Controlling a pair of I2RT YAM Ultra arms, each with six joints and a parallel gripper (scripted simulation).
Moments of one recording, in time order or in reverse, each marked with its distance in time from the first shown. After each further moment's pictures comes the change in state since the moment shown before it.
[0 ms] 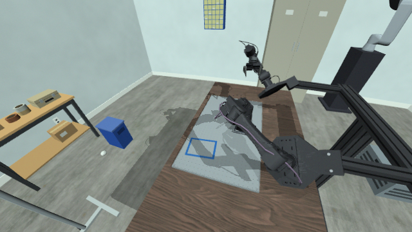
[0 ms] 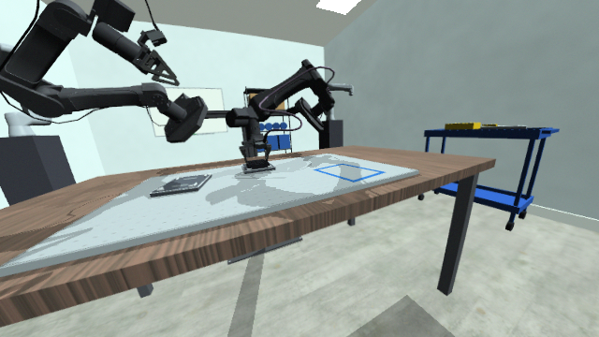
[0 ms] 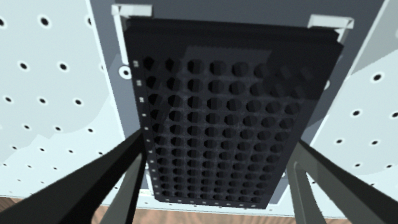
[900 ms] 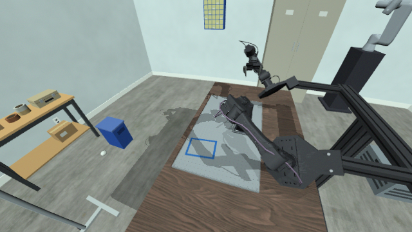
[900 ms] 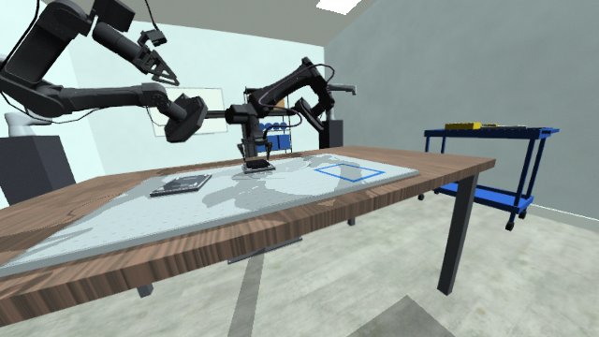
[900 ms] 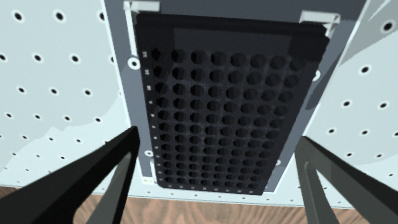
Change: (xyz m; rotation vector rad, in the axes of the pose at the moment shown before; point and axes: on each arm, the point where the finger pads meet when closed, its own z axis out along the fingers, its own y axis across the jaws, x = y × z) left arm -0.001 0.000 -0.012 -0.002 0.002 -0.005; right arm 0.000 0.000 0.000 0.000 0.000 0.000
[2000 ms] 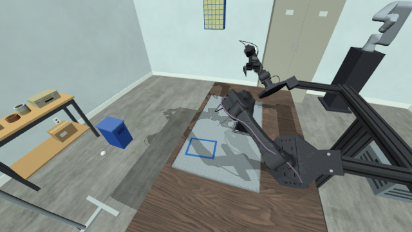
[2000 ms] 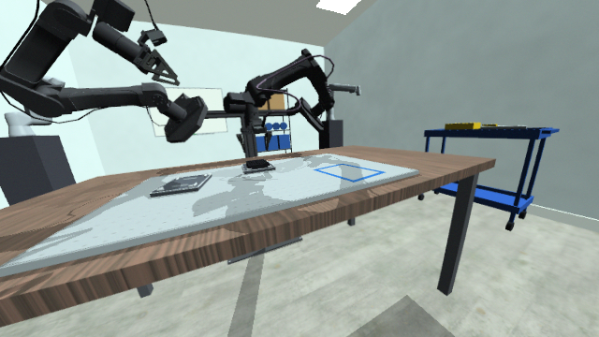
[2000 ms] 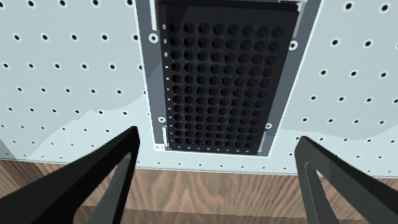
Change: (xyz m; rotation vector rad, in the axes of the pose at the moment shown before) left arm 0.002 0.002 -0.041 0.002 -0.017 0.012; right arm -0.002 0.000 0.000 -0.007 -0.010 -0.013
